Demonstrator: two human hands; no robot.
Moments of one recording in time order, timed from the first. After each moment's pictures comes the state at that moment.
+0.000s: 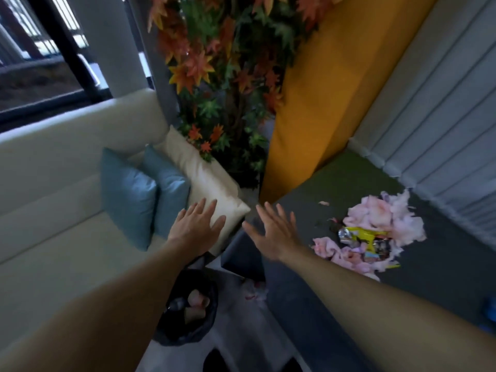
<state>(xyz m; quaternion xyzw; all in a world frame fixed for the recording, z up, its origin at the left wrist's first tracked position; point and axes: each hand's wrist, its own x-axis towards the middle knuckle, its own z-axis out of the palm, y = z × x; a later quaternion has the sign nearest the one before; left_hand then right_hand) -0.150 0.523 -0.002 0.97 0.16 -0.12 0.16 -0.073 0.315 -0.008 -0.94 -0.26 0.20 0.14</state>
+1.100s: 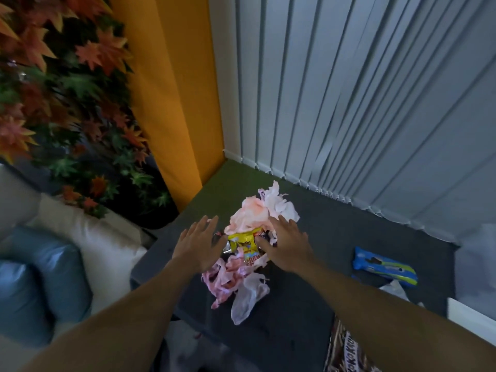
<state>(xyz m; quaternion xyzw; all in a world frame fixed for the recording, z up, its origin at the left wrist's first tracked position) -0.018 0.232 0.012 0.98 -0.03 -0.14 0.14 -0.019 -0.014 -0.004 -0.96 -0.01 0.11 0.24</state>
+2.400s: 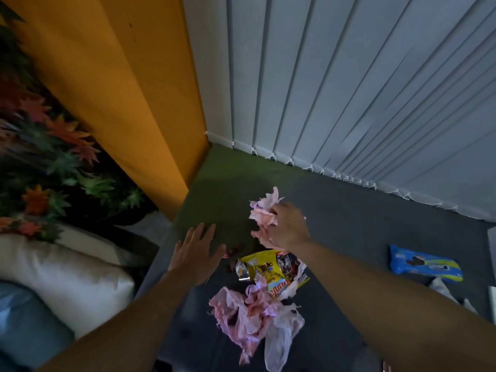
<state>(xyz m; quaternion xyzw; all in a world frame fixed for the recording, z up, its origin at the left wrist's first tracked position) 0.110 0.279 -0.082 0.95 -0.09 -0.26 0.13 0.123 0.031 -0.076 -0.97 0.11 0.11 0.21</state>
